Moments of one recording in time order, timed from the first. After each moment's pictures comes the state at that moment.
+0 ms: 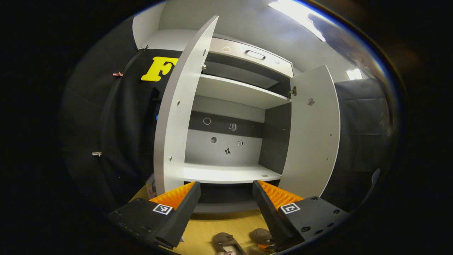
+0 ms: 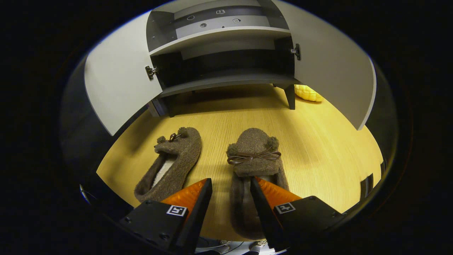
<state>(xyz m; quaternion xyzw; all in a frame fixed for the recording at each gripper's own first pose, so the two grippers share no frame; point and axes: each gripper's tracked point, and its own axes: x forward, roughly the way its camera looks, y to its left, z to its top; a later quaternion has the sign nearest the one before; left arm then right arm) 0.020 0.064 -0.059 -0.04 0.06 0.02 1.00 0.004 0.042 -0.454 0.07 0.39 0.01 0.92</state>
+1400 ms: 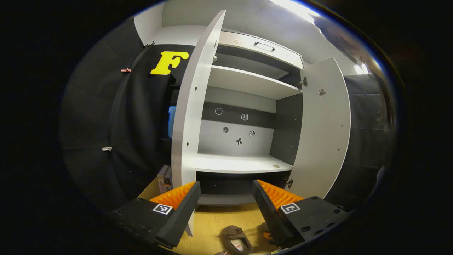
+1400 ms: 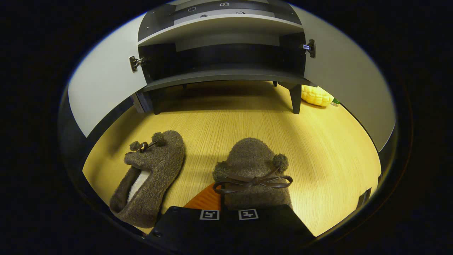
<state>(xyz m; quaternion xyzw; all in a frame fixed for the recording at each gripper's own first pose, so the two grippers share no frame) 0.006 0.083 -0.075 -0.03 0.09 0.05 0.99 0.049 0.032 -0.482 0.03 0.40 0.00 0.92</state>
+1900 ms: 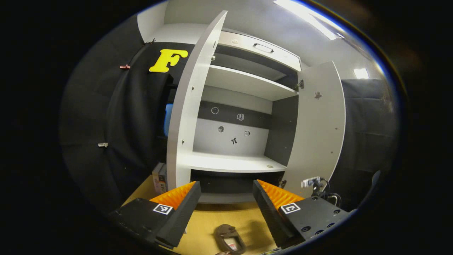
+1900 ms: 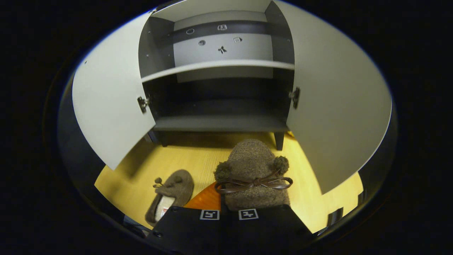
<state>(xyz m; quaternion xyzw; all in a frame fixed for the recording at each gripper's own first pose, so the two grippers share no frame) -0.002 0.064 -0.072 -0.07 0.09 0.02 0.99 0.091 0.012 -0.310 0.01 0.30 0.00 0.95</state>
